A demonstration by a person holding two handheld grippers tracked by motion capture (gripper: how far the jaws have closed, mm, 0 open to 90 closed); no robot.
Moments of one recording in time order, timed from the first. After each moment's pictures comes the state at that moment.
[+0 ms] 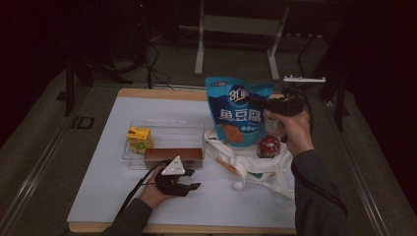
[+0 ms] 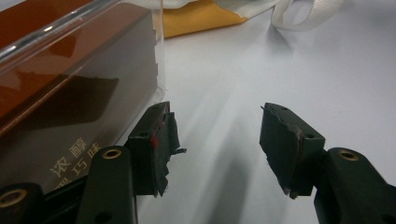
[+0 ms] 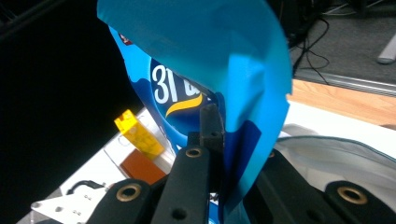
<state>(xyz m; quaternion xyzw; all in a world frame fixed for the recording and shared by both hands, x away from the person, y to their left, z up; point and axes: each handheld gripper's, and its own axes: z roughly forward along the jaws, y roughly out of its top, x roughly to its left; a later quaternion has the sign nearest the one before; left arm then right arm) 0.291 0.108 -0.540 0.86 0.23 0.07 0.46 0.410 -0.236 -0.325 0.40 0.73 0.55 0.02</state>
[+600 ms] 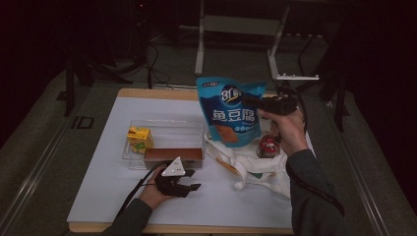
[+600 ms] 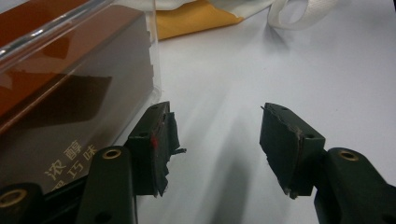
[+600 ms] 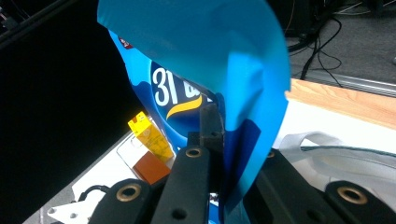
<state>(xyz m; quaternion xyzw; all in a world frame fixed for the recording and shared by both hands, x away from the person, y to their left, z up) 0.289 0.107 -0.540 0.86 0.22 0.07 0.46 0.405 -0.216 -0.318 0.39 0.74 0.55 0.01</state>
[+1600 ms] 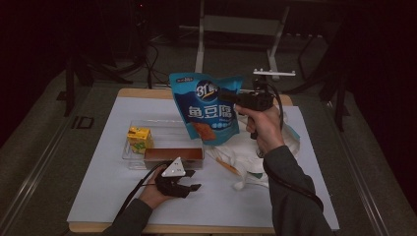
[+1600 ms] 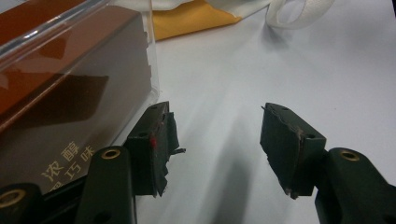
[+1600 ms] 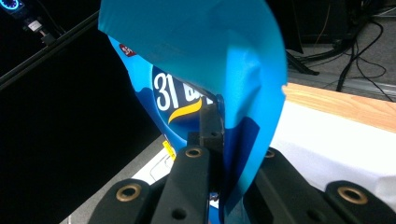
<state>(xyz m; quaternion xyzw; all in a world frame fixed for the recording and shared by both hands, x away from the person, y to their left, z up) 0.289 0.107 -0.540 0.86 0.22 0.07 0.46 0.405 -0.157 -0.311 0.37 0.72 0.58 -0.02</state>
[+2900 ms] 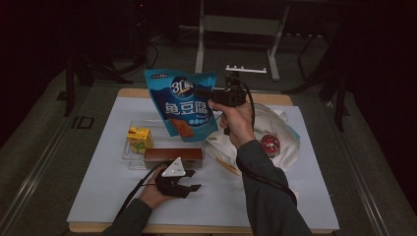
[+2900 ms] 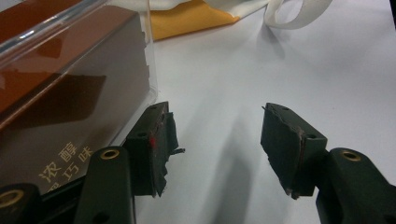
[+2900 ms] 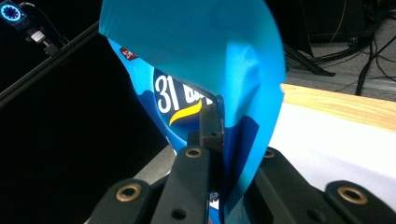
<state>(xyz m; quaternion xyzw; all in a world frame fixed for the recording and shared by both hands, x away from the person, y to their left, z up) 0.289 0.106 -0.540 0.86 0.22 0.07 0.46 0.417 -0.095 -0.319 0.38 0.71 0.59 -0.04</state>
